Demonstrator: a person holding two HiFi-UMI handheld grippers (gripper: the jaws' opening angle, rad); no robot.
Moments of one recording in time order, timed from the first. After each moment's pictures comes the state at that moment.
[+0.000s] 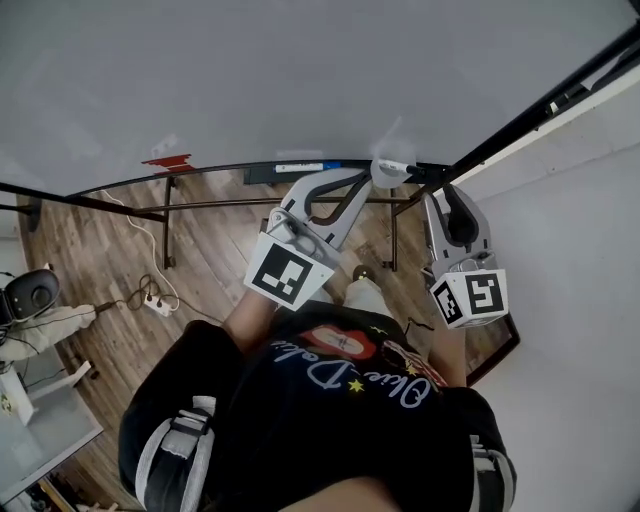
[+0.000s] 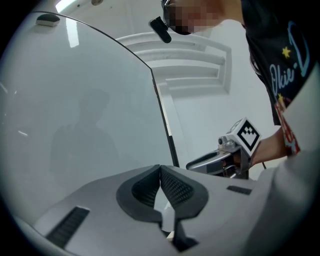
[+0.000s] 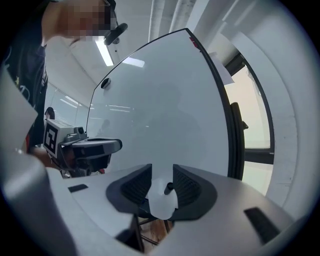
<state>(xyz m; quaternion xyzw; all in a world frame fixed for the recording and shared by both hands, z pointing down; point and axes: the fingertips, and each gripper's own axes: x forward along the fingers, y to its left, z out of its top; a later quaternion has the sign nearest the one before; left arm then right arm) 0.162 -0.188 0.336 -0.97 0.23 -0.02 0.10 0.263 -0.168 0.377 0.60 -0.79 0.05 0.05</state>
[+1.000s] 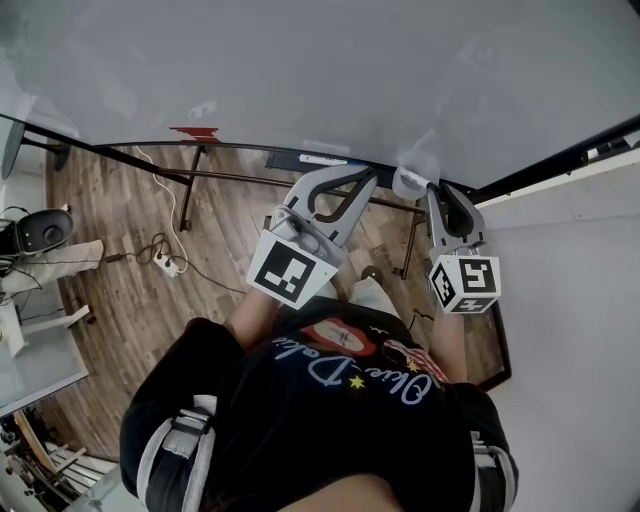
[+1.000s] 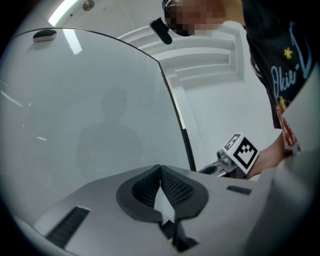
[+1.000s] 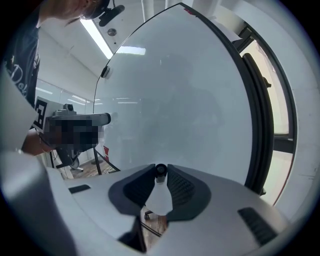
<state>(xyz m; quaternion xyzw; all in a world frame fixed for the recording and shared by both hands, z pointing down) 0.151 -0.211 0.341 -0.94 0.32 -0.06 0.09 0.261 -0.222 0.440 0.54 -0.83 0.10 0.10</state>
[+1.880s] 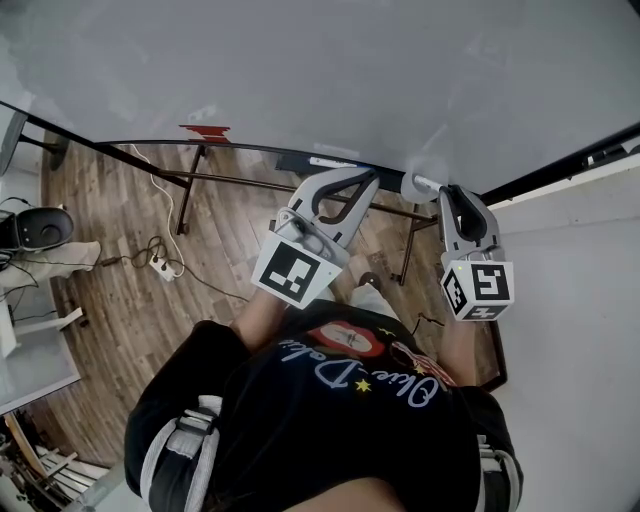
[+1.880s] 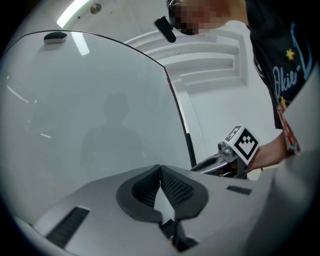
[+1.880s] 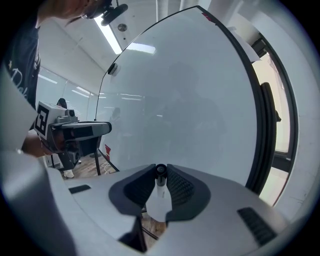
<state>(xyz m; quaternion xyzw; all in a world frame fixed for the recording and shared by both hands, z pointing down) 0.131 -0.207 0.337 -0.94 0.34 -0.03 0.07 0.253 -0.216 0.404 0.54 -0.83 0.06 0.13</state>
